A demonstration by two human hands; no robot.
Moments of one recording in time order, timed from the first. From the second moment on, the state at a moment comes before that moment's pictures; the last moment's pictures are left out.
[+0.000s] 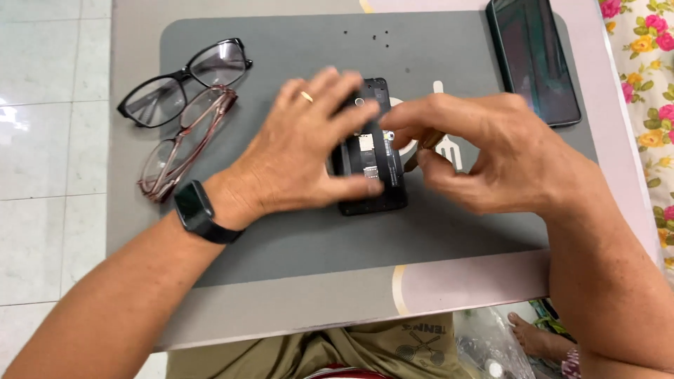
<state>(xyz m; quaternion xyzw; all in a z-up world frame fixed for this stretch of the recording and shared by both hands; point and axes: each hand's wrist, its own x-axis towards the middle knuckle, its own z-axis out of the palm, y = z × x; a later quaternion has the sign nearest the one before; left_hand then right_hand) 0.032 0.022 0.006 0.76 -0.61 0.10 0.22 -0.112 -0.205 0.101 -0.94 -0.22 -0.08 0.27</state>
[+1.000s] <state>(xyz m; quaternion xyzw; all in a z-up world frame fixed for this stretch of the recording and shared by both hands) 0.030 0.021 0.006 0.77 -0.60 0.07 0.20 -0.118 -0.215 0.089 -0.95 -0.24 -0.16 0.14</state>
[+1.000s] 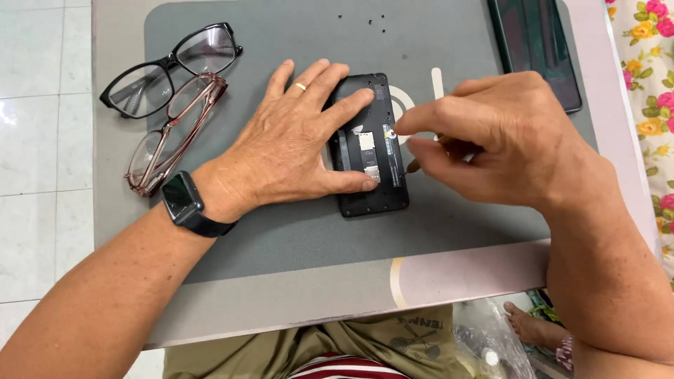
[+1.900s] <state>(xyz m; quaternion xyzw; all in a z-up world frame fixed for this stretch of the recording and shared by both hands) 0.031 0.022 0.005 0.77 -0.60 0.05 0.21 -0.117 -0.205 0.097 -0.94 -0.24 -0.10 0.21</state>
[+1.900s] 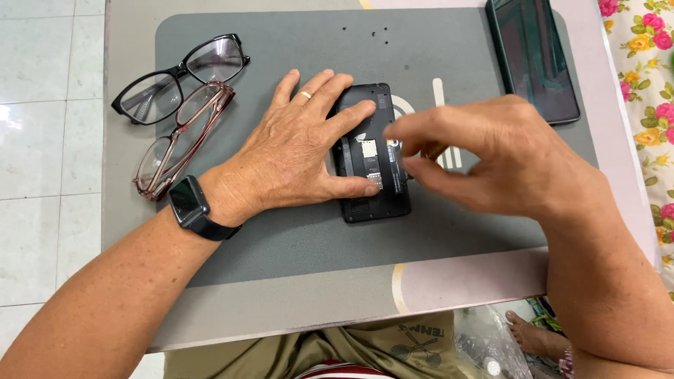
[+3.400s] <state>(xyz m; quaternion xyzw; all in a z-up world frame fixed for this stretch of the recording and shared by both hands) 0.032 0.021 0.003 0.77 -0.60 0.06 0.20 -0.118 -0.209 0.087 -0.95 -0.22 -0.13 0.15</state>
